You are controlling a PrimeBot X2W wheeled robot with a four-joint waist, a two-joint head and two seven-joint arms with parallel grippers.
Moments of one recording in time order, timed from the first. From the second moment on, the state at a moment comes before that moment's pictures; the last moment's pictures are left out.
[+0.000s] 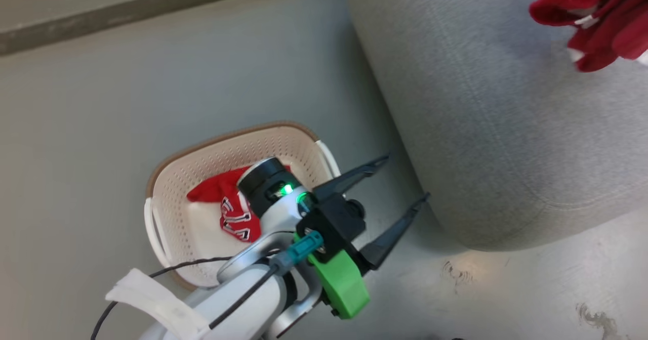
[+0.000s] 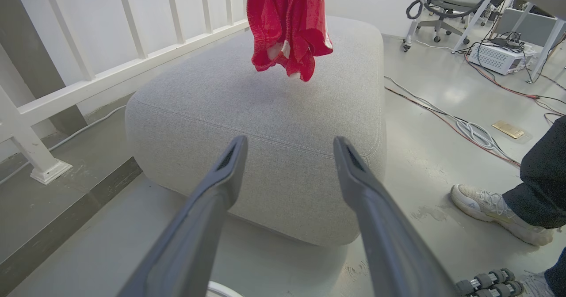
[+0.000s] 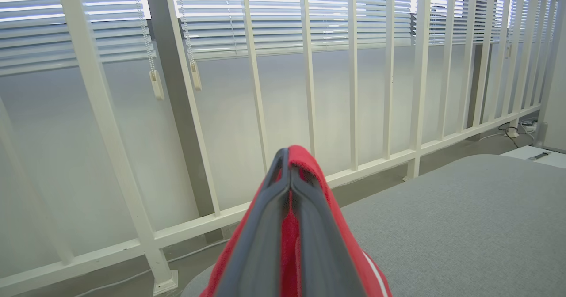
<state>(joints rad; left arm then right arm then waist) -0.49 0.18 -0.91 -0.16 -0.36 -0.09 0.06 -0.83 -0.42 0.00 0.50 0.49 -0.01 -0.23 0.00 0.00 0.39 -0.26</state>
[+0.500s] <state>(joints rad) -0.54 0.19 -0.90 -0.17 -0.34 -0.09 0.09 -0.86 -0.41 -0.03 0.67 0.50 -0.01 -0.24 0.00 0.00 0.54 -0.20</state>
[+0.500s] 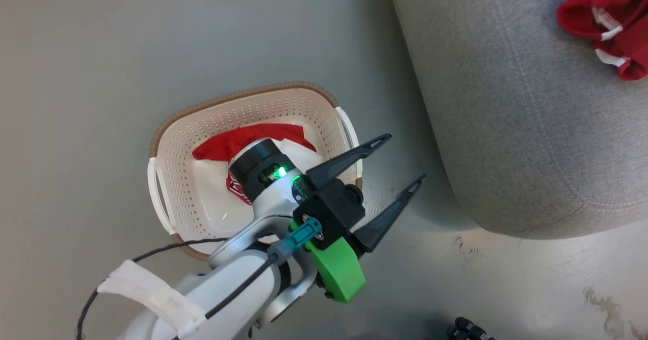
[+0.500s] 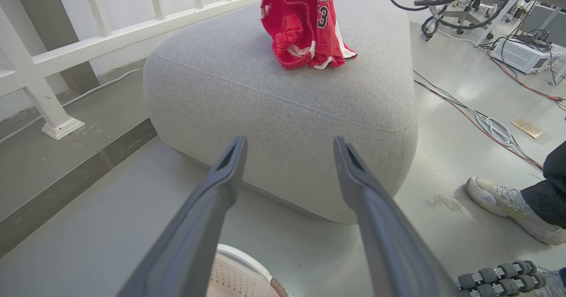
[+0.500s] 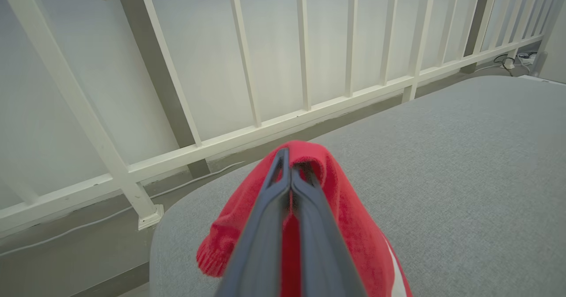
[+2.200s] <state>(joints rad) -0.41 0.20 -0.77 0.06 -0.42 0.00 -0.13 -0.48 -0.24 -0.06 0.50 0.37 0.10 -0.25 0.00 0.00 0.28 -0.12</state>
